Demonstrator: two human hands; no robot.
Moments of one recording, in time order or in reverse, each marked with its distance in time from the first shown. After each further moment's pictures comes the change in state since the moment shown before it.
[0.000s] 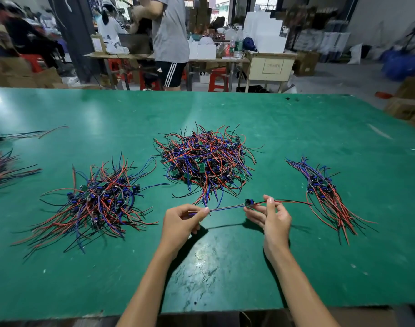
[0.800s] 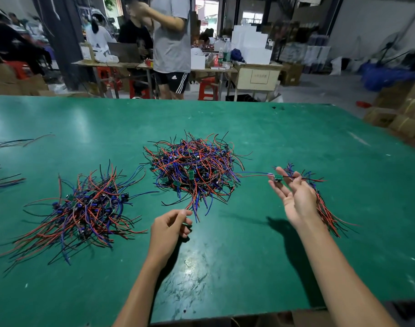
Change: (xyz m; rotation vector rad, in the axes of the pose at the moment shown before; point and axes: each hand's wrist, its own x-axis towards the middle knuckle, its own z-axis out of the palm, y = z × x) left_hand -0.002 -0.005 0.004 -0.166 0.064 -0.006; right_hand 0.056 -0.100 -0.020 0.284 -0.015 -0.009
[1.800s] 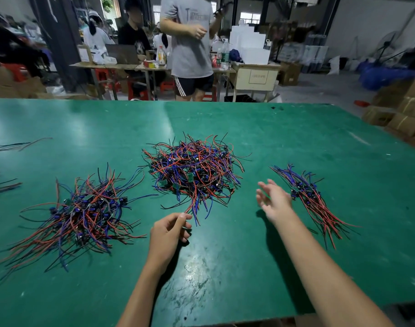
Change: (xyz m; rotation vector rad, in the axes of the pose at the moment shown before) left_hand 0.001 -0.001 0.001 -0.005 0.007 -0.008; right_hand 0.014 0.039 0.022 -0.358 0.291 0.236
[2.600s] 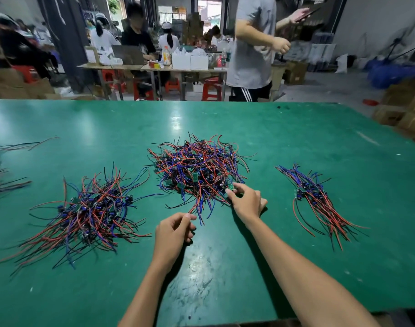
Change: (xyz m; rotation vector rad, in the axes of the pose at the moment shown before) left_hand 0.001 0.002 0.001 0.148 0.026 0.018; right_hand 0.027 0.078 0.046 -0.986 -0.079 -0.602
